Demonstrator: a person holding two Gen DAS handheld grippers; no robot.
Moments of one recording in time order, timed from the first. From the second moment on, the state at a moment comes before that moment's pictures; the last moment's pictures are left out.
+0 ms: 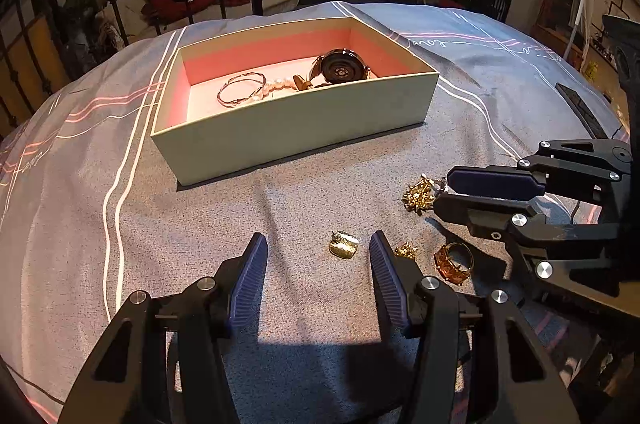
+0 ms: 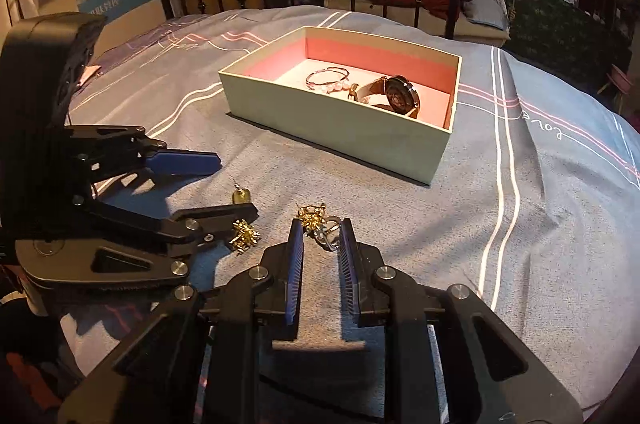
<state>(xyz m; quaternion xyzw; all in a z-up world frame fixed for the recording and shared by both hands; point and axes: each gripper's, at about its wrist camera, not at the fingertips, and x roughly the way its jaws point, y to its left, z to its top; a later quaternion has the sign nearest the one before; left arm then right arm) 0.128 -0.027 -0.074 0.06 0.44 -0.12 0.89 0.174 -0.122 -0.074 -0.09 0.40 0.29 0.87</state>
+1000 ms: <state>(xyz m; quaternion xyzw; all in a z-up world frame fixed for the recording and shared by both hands) 0.131 -0.024 -0.076 0.05 0.44 -0.12 0.89 0.196 -0.113 -0.068 -0.10 0.41 0.29 0.86</state>
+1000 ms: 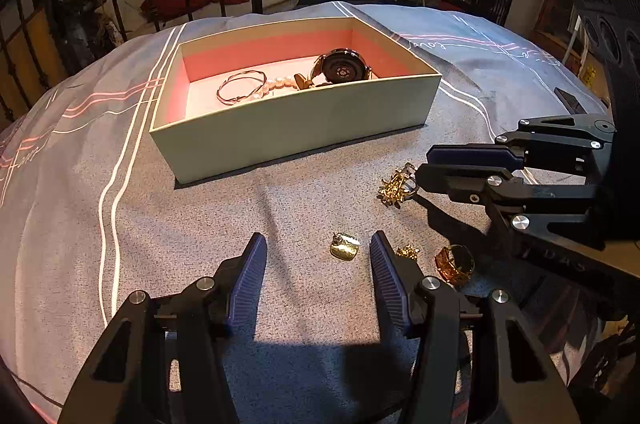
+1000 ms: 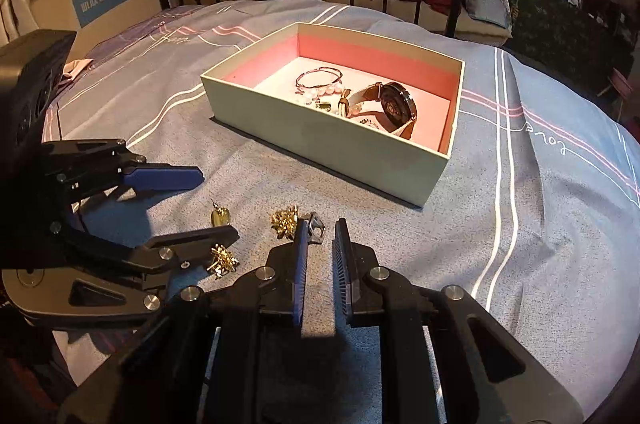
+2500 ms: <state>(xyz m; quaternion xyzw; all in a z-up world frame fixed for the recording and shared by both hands) 0.131 -0.023 -0.072 0.05 0.44 -0.12 0.89 0.176 -0.110 -0.068 -0.10 0.41 0.29 0.86</state>
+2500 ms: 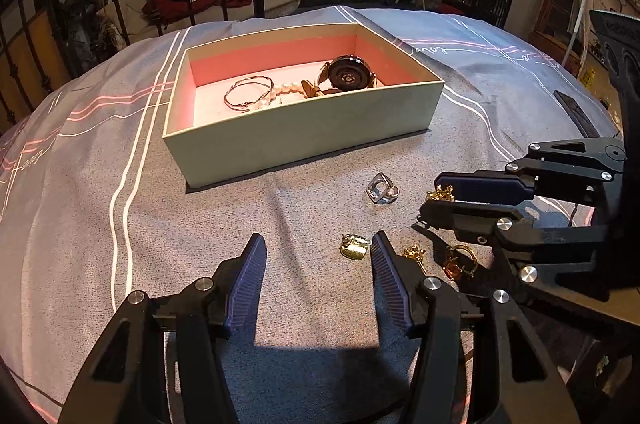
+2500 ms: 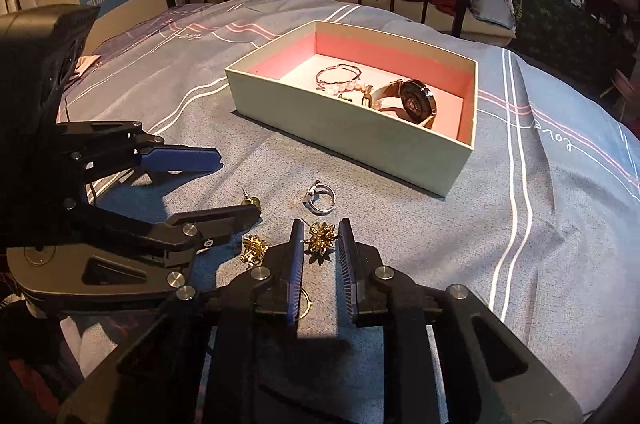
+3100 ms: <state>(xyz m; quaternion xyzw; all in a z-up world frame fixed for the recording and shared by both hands) 0.159 -0.007 -0.021 0.02 0.40 -0.13 0.91 0.195 -0.102 -0.026 -0.09 0.35 0.30 0.88</state>
